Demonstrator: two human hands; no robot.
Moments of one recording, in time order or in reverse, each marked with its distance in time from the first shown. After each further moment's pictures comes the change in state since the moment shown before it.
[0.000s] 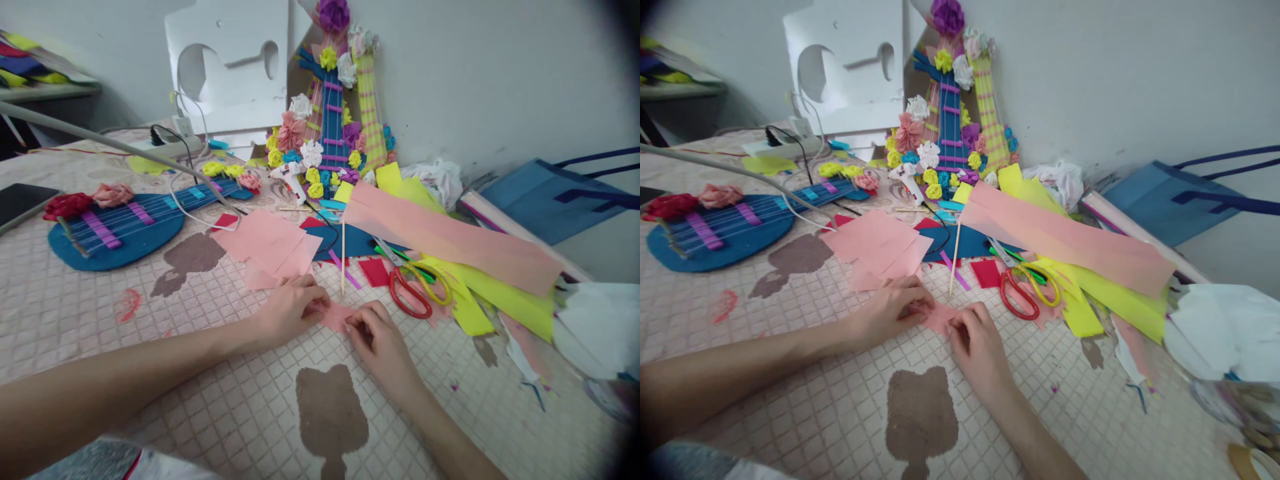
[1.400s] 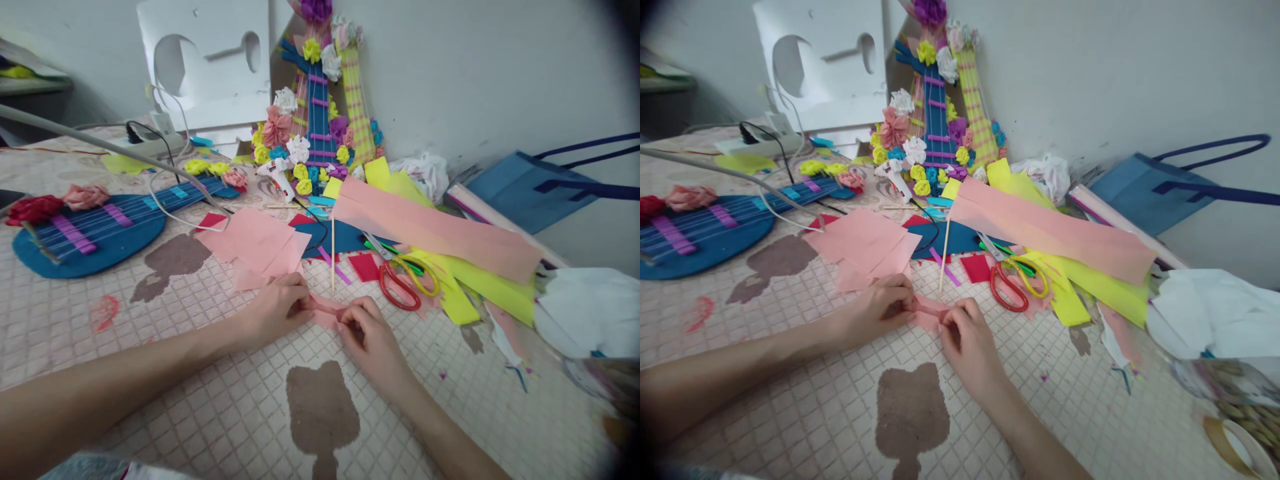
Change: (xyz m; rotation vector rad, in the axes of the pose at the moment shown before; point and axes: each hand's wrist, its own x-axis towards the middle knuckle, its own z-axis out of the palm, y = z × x) left_hand -0.002 -0.005 -0.002 -0.029 0.000 0.054; right_hand -0.003 -0.002 -0.003 0.024 0.001 -0.026
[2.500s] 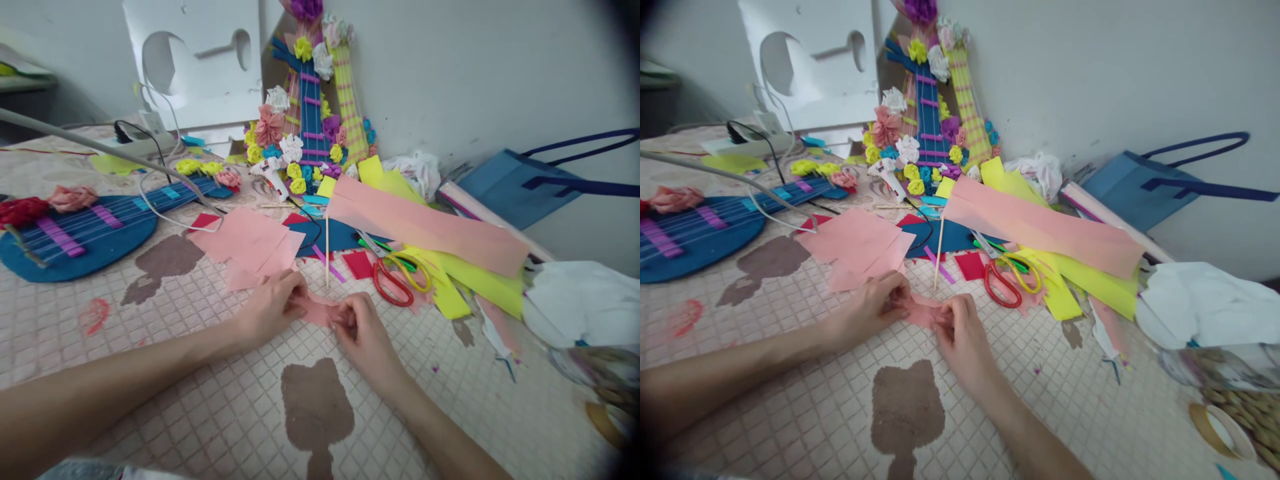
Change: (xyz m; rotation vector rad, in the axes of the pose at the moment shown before) left_hand 0.001 0.000 0.007 -0.052 0.092 -0.078; right_hand 0.000 0.003 0.004 0.047 0.087 0.005
